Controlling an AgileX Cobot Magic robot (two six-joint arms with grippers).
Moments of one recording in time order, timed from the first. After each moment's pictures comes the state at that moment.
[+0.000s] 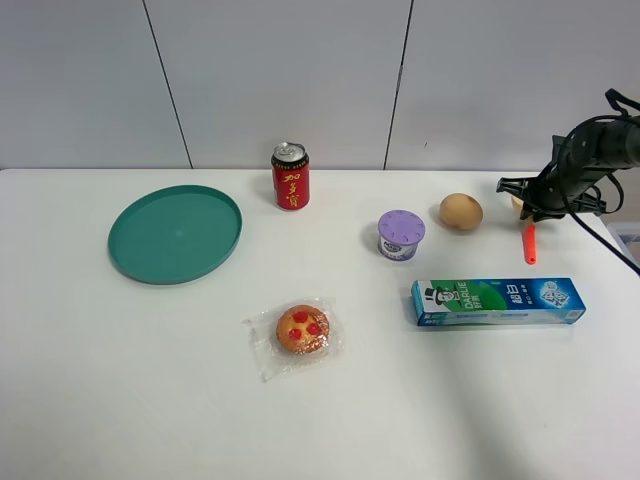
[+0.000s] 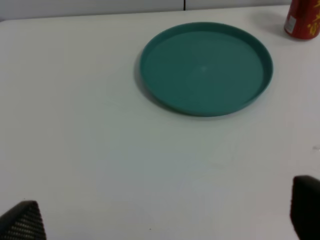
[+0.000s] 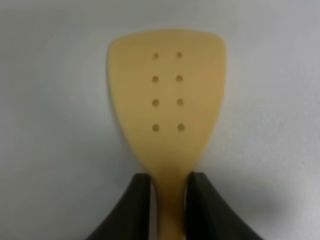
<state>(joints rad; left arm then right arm) 0.09 -0.01 -0.51 -0.06 1.05 0.06 -0.18 2.26 -1.55 -0.02 0.47 0.18</state>
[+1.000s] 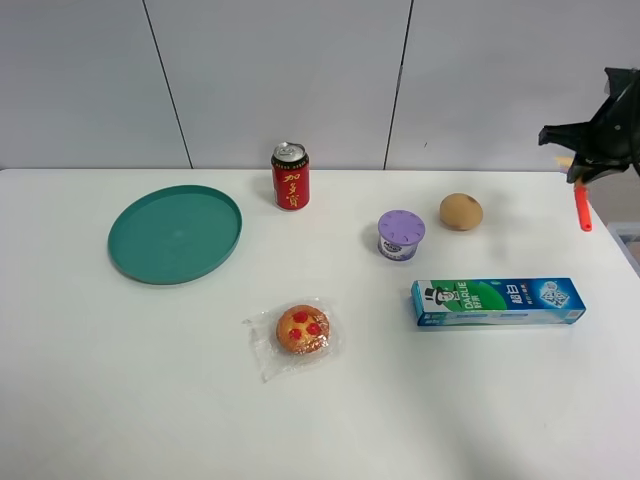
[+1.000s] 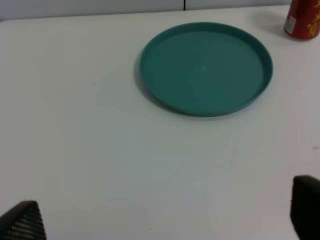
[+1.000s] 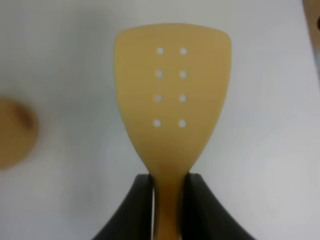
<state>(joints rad) 0.09 -0.01 -0.51 -0.06 1.05 0.06 -0.17 1.89 -1.55 -0.01 0.91 0.05</state>
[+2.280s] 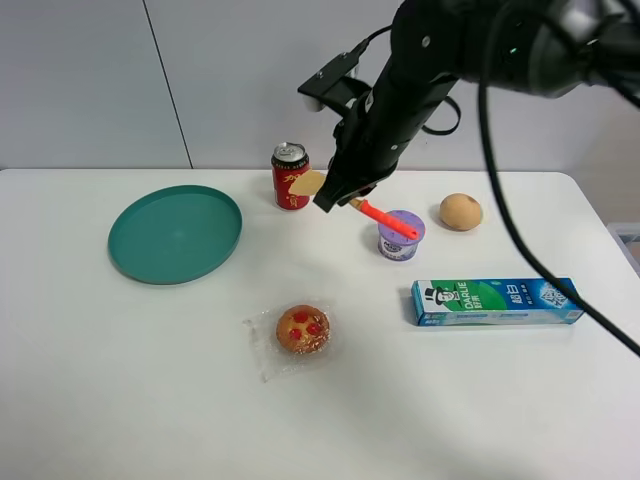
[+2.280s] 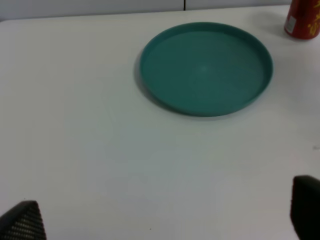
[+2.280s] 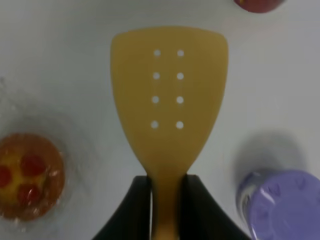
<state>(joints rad) 0.09 -0.01 -0.51 -0.06 1.05 0.06 0.60 1.87 -1.55 0.12 0.90 -0.45</state>
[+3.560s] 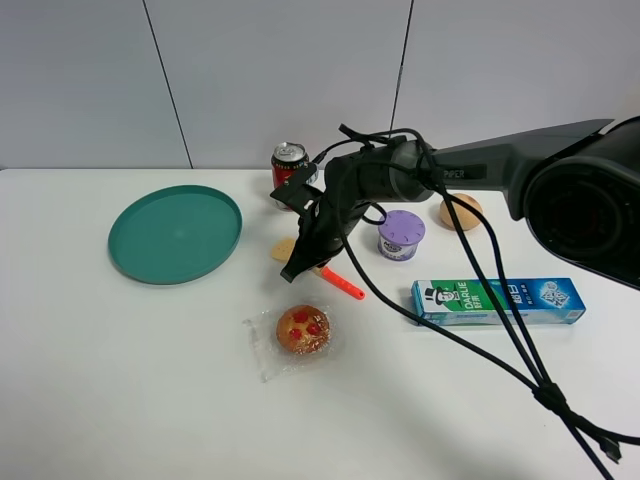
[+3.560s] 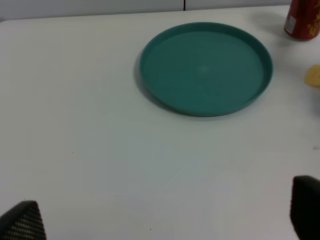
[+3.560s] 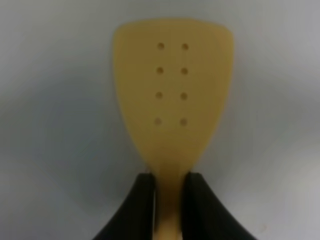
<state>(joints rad) 0.09 -0.01 -0.51 -0.06 1.05 0.06 0.62 2.27 -1.55 0.14 0.53 -0.42</state>
